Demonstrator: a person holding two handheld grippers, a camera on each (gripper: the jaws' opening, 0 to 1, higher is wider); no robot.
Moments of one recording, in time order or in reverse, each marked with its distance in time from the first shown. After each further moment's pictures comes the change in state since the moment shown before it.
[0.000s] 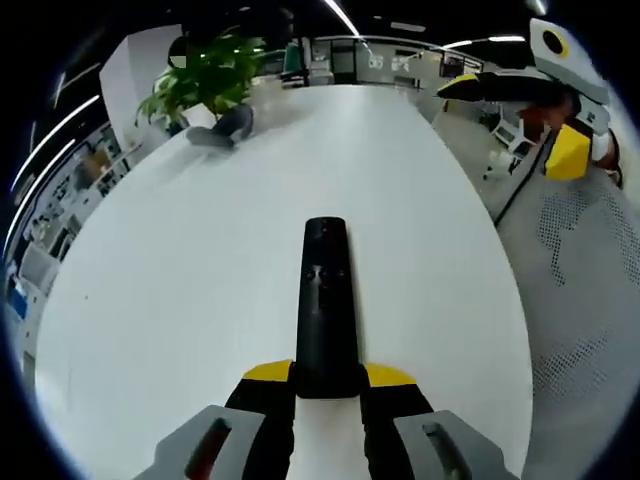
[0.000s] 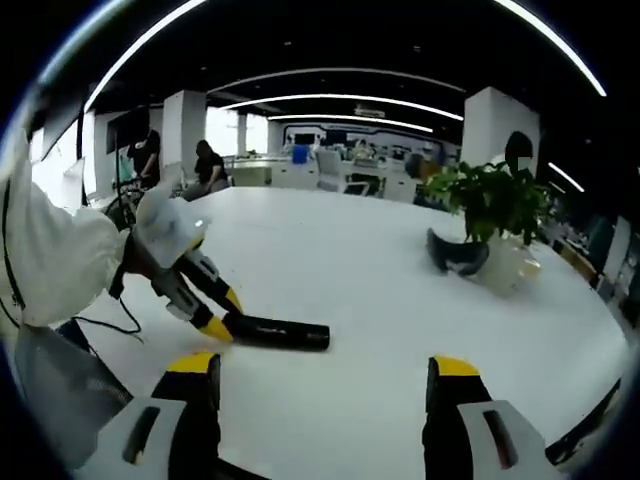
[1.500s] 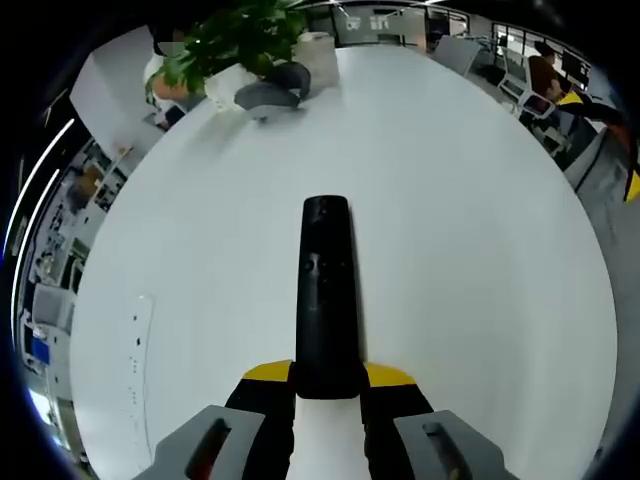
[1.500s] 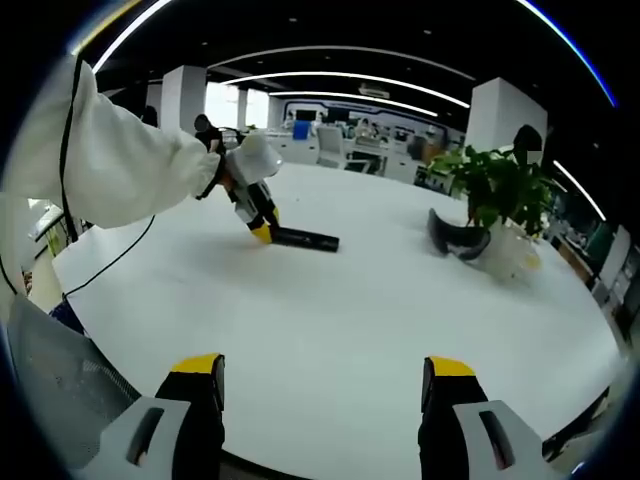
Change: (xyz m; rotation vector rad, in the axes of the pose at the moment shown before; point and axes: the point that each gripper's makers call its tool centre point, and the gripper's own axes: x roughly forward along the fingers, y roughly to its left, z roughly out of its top) left arm 0.025 0.181 0.004 0.152 0.180 0.043; right arm 0.006 -0.003 -0.018 -0.034 0.100 -0.021
